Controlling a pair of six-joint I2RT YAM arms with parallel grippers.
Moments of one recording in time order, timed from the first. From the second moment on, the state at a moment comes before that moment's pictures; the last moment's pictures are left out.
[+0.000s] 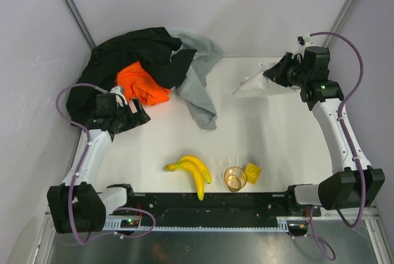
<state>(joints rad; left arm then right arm) 0.06 1.11 0.82 -0.51 0.23 -0.33 0.08 1.32 1.39 -0.49 -0.33 0.50</state>
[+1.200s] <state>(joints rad) -0.27 1.19 0.88 -0.69 -0.24 -0.31 -0.13 1.52 1.46 -0.40 -0.46 0.48</state>
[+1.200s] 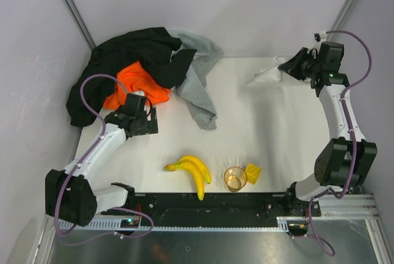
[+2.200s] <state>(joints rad) -0.27 1.20 0.88 -0.70 -0.23 -0.31 -0.13 1.59 0.84 -0.32 -0.51 0.48</state>
